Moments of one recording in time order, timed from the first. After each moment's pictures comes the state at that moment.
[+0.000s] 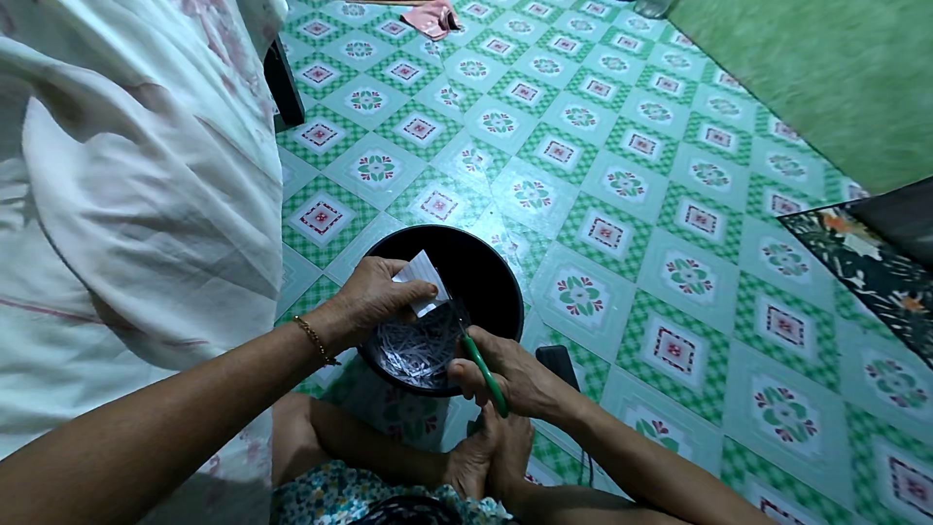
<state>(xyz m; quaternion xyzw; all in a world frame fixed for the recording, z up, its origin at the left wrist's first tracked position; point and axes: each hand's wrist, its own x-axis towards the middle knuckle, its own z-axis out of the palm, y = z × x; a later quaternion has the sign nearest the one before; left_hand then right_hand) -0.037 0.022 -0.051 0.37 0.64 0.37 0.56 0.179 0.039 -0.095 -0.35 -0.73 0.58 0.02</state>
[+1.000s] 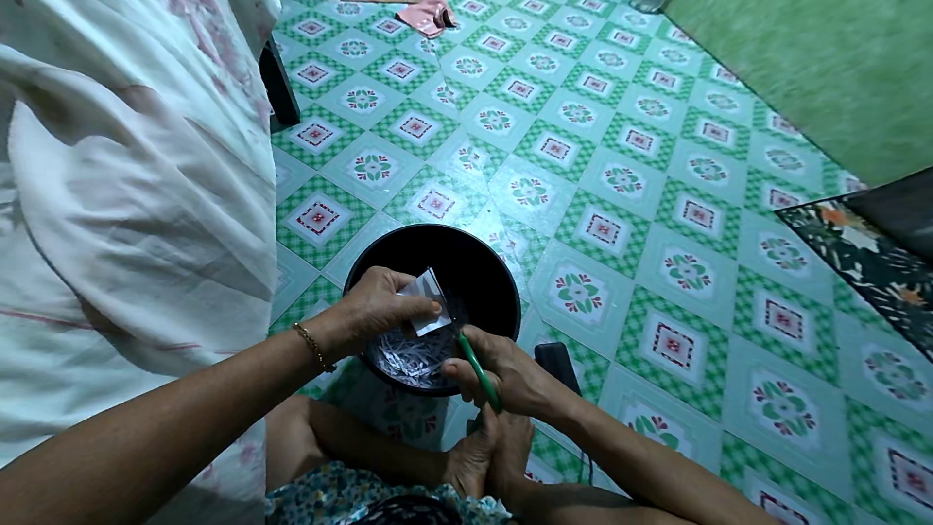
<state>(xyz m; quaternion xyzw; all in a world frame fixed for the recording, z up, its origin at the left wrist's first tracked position) -0.038 0.016 -0.061 0.43 0.61 0.34 0.58 0.177 0.036 -0.098 -0.36 -0.71 0.60 0.04</state>
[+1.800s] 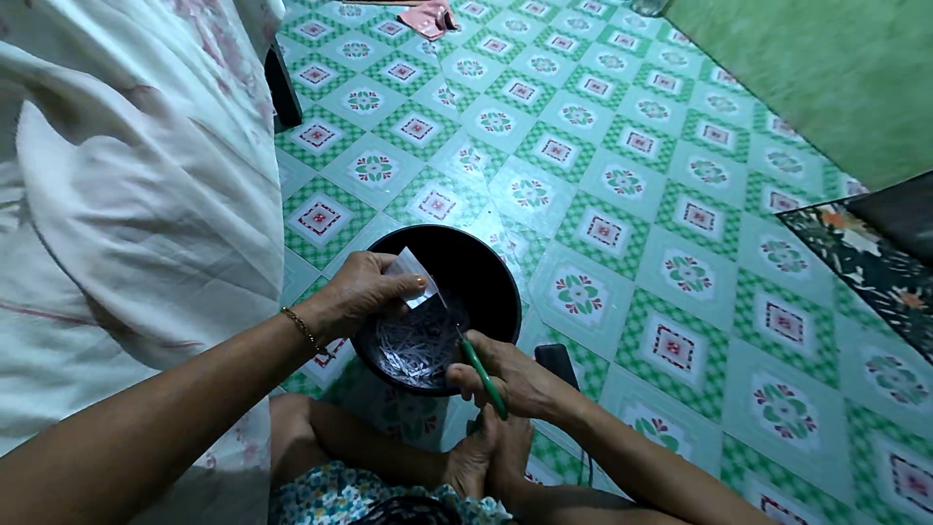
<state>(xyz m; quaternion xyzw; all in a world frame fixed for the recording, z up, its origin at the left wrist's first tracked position) -0.047 0.028 -0.056 0.35 0.64 0.37 0.57 0.182 0.041 -0.097 -0.36 -0.72 0.59 -0.04</state>
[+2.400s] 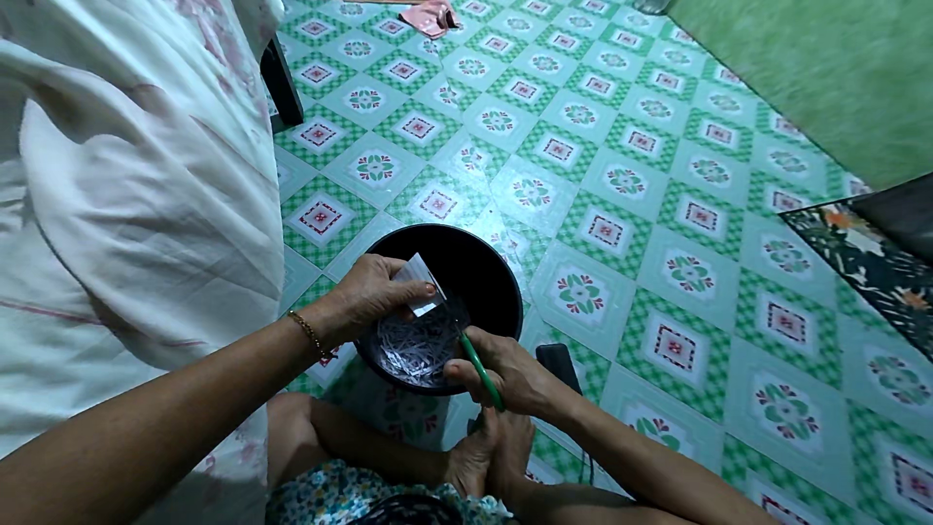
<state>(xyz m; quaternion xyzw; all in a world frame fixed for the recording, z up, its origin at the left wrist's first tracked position) -0.042 0.026 -0.054 0.38 0.63 0.35 0.58 0.179 0.039 -0.101 -0.36 -0.73 0.58 0.02</state>
